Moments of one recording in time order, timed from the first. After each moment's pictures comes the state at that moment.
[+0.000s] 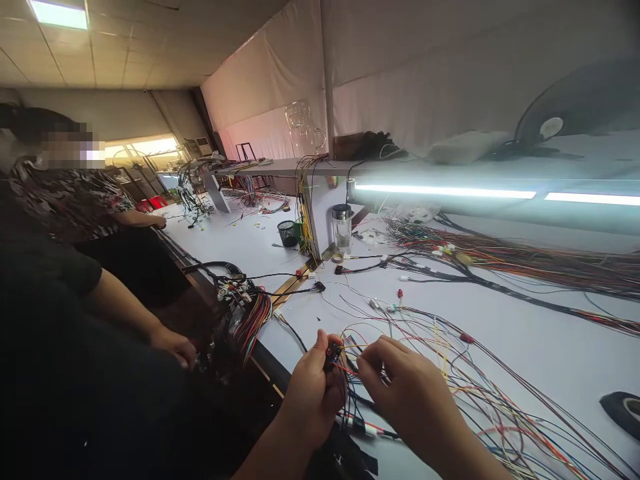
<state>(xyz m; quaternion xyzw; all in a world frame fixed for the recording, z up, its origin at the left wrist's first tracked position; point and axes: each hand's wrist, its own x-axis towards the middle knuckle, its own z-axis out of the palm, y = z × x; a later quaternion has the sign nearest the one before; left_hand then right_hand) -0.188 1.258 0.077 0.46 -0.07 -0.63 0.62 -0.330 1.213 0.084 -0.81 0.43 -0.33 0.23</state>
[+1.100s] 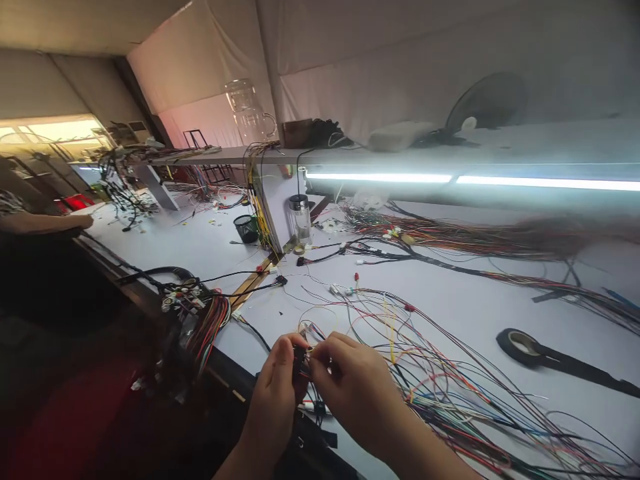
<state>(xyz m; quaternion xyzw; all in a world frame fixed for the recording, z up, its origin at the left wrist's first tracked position) -0.205 1.267 0.073 0.58 -0.26 -0.50 0.59 -0.333 1.227 0.085 -0.77 0.42 -0.35 0.32</state>
